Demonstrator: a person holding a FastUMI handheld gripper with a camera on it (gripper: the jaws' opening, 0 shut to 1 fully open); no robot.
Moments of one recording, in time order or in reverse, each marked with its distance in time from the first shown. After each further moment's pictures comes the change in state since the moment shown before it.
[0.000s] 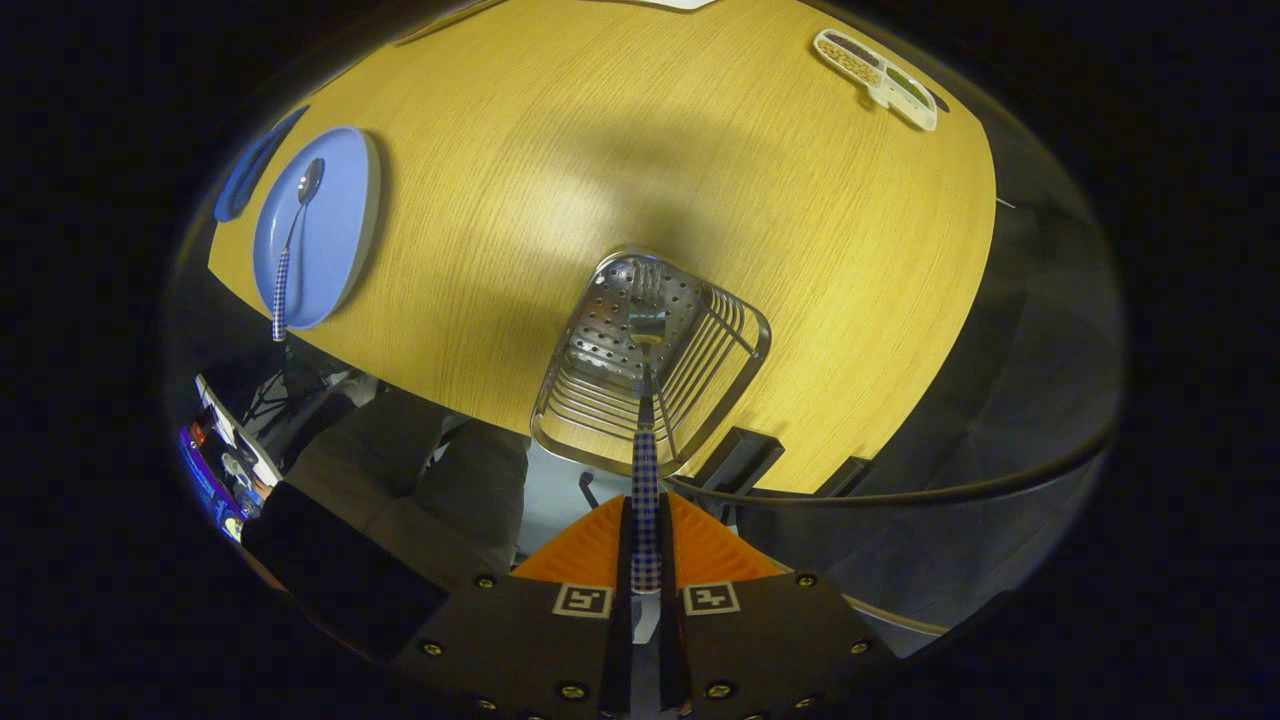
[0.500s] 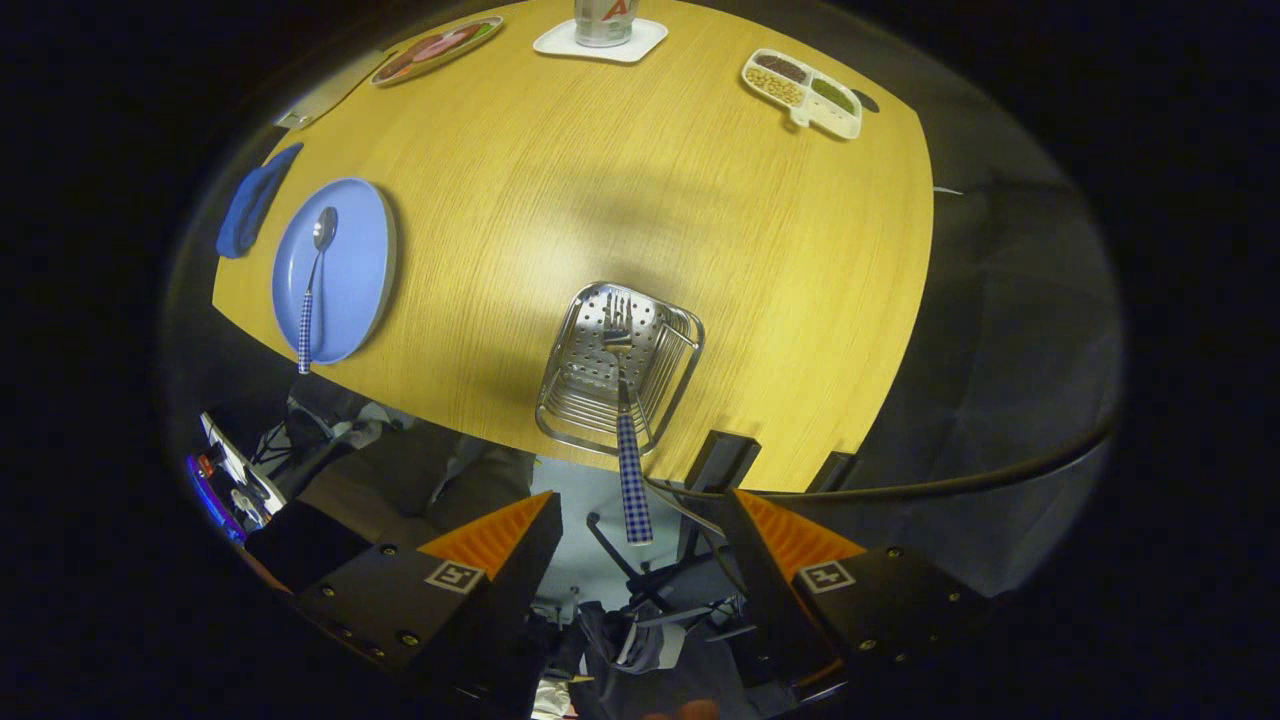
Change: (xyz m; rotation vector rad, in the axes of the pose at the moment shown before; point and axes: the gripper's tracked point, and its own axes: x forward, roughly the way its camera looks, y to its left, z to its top) arm -0.036 -0.006 -0.011 0.116 -0.192 -0.022
